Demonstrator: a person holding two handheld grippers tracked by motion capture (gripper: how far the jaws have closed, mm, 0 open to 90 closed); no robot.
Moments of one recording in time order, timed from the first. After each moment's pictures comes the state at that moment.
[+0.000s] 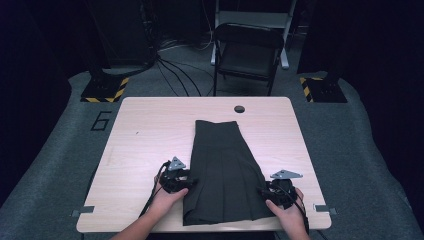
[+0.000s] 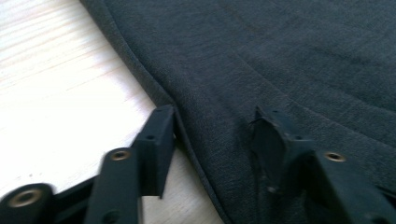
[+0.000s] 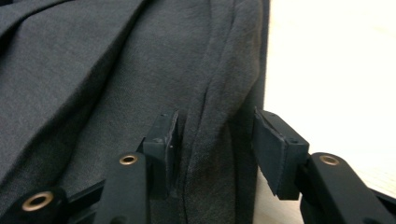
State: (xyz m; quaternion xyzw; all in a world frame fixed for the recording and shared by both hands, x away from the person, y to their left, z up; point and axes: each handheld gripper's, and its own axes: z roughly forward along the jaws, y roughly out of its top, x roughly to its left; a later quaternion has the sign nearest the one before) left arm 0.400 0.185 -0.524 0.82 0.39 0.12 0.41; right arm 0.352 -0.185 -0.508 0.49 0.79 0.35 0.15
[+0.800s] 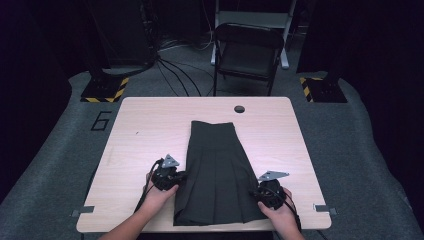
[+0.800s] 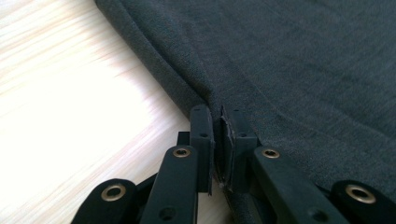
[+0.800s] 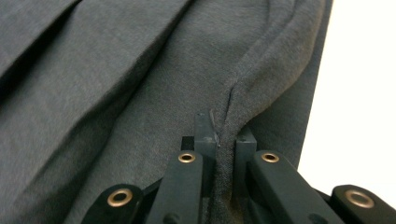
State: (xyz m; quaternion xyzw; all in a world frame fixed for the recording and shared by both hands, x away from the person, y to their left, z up) left arm 0.397 0.212 -0.504 0.83 0.40 0.12 0.38; right arm 0.350 -0.152 -0.504 0.43 0.83 0.35 0.09
